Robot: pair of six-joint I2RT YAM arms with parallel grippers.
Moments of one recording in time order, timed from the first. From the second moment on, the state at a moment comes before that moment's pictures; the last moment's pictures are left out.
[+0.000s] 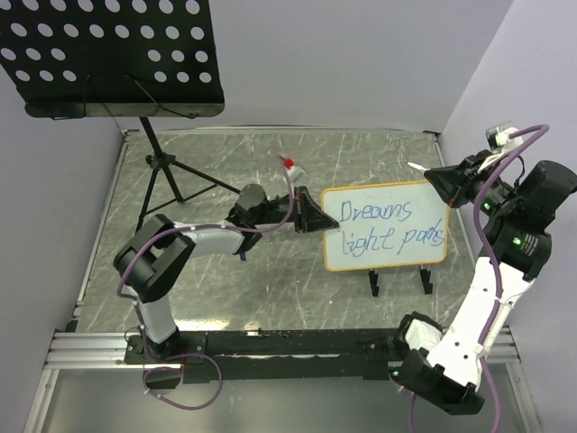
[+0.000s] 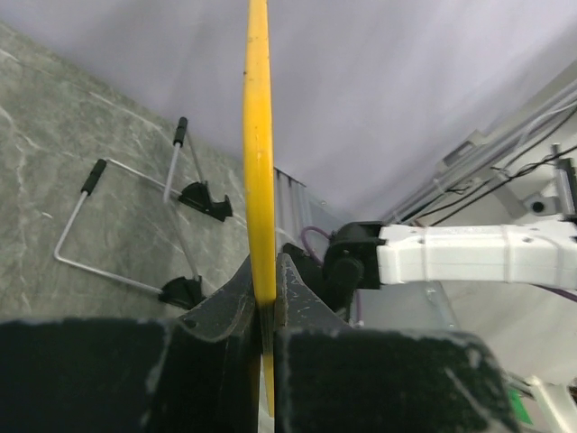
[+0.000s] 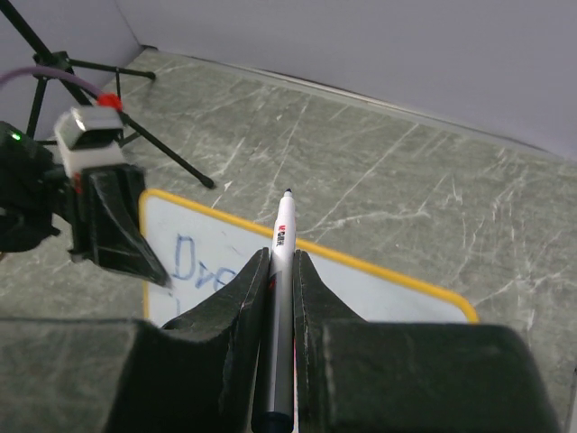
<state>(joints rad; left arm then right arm) -0.73 1.78 0.95 1.07 0.81 -0.85 -0.57 0.93 1.41 -0.75 -1.07 -0.11</state>
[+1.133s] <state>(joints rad) -0.93 2.03 1.04 1.12 0.51 -0.58 -0.58 0.94 1.40 -0.65 -1.19 -0.02</state>
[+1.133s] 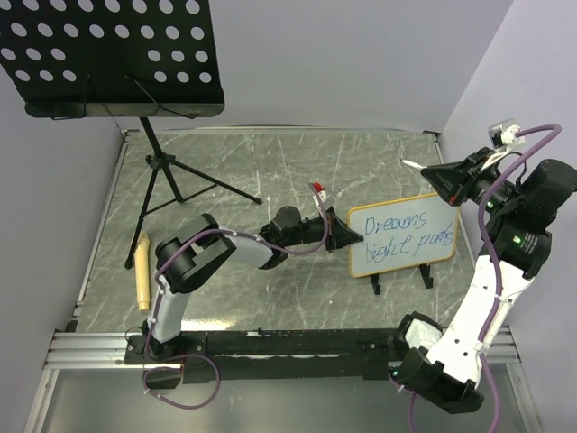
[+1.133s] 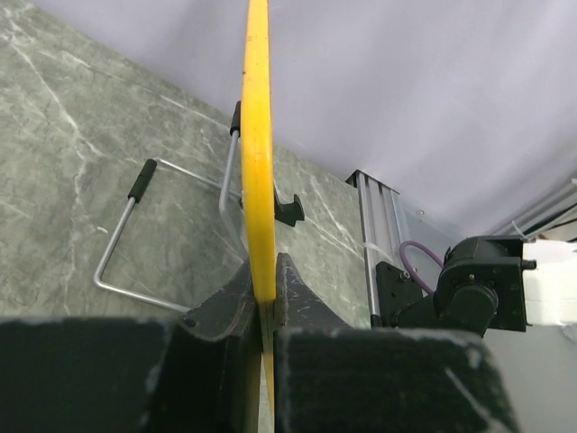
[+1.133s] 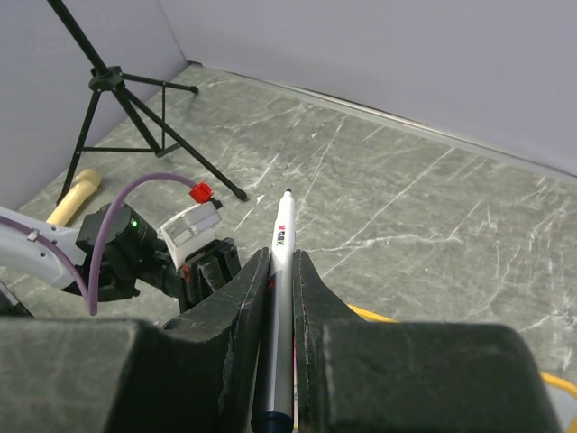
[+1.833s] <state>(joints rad) -0.93 1.97 1.10 0.88 0.46 -0.64 -0.58 0.92 1.37 -0.64 -1.20 -0.02</state>
